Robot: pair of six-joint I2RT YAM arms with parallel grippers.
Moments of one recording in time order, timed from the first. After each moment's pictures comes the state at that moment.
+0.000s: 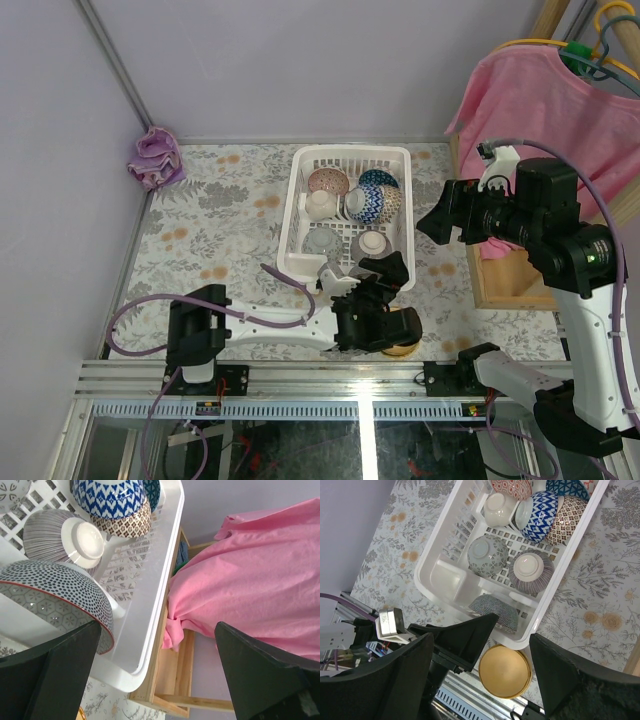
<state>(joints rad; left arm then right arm) -1.44 1.80 1.30 -0.48 -1.28 -2.10 0.30 1.04 1.66 -1.19 -0.31 0.26</state>
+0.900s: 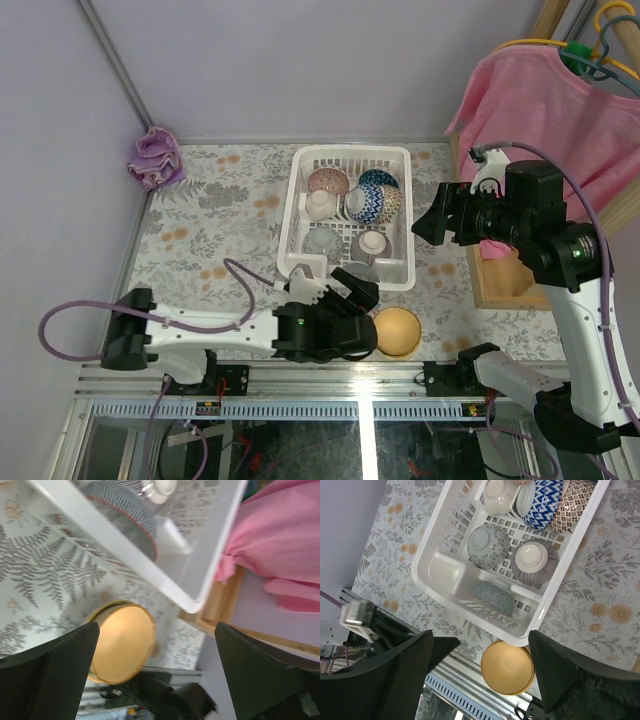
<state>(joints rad) -1.50 1.50 1.13 -0.73 -0.88 -2.10 0.30 1.04 1.59 -1.14 -0.32 0.29</state>
